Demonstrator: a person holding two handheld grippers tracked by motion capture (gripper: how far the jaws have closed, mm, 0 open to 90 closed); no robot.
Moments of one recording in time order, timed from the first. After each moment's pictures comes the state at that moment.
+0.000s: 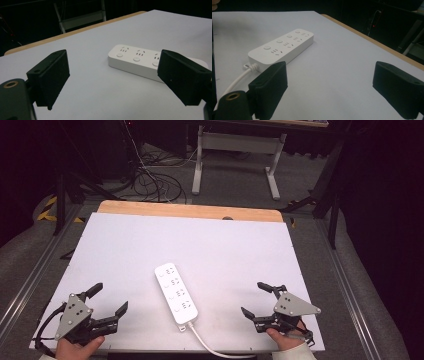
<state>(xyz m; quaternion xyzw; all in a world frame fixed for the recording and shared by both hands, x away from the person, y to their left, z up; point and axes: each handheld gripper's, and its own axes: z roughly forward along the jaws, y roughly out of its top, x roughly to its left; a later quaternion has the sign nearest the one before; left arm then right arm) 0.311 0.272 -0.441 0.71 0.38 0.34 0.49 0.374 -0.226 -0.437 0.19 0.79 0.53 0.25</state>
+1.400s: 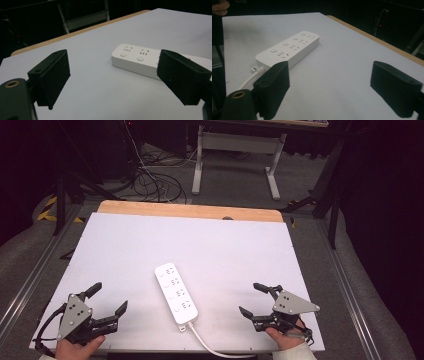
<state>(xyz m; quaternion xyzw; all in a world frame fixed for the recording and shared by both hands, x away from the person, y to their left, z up) 0.311 0.271 -0.442 0.71 0.38 0.35 0.48 0.375 -0.222 -0.435 0.19 0.79 0.54 0.23</state>
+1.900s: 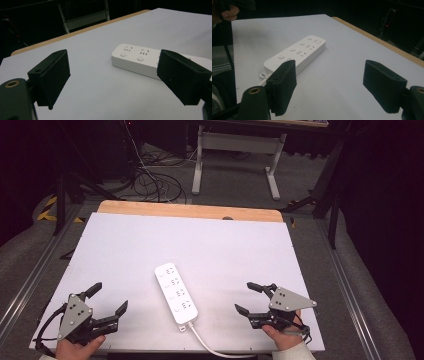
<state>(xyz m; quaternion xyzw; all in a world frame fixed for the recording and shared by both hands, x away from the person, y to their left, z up) 0.311 0.270 -0.442 0.71 0.38 0.35 0.48 0.377 -0.208 -0.421 0.18 0.80 0.54 0.20</state>
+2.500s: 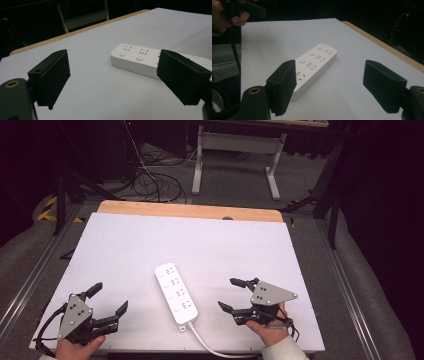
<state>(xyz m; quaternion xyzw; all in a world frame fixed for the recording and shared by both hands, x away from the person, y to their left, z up) 0.312 0.270 -0.442 0.71 0.38 0.35 0.48 0.385 -0.167 -0.409 0.14 0.81 0.54 0.19</state>
